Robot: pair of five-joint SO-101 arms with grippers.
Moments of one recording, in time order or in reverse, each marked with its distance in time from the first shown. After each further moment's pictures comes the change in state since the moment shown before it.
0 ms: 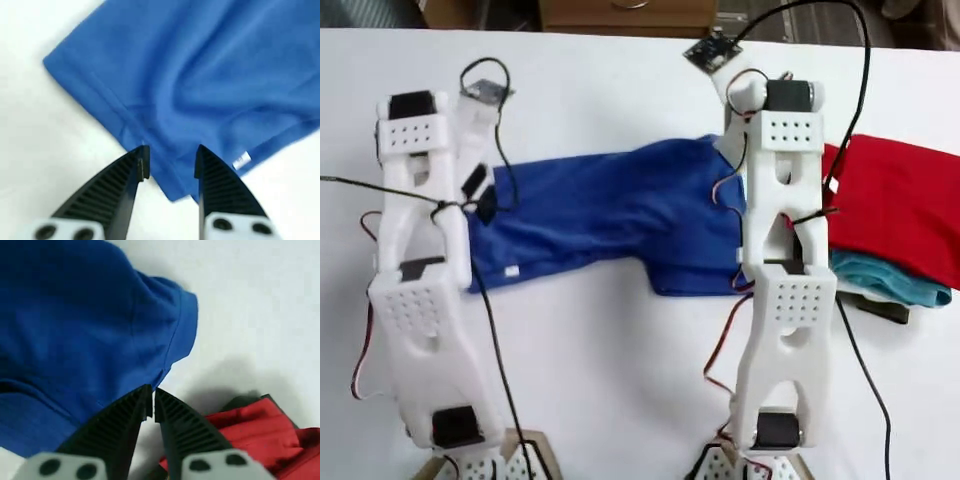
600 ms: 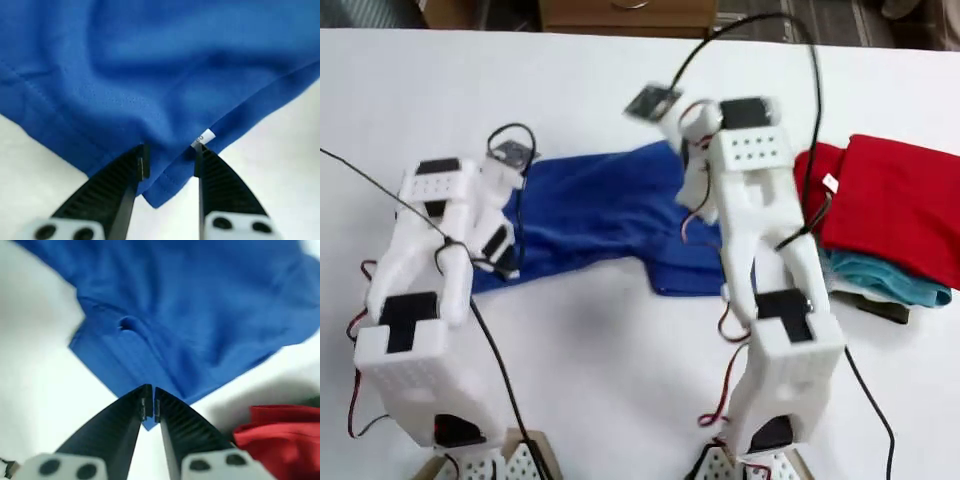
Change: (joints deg) left arm 2.5 -22.8 51.9 -27.7 -1.6; right arm -10.5 -27.9 42.9 -1.6 4.1
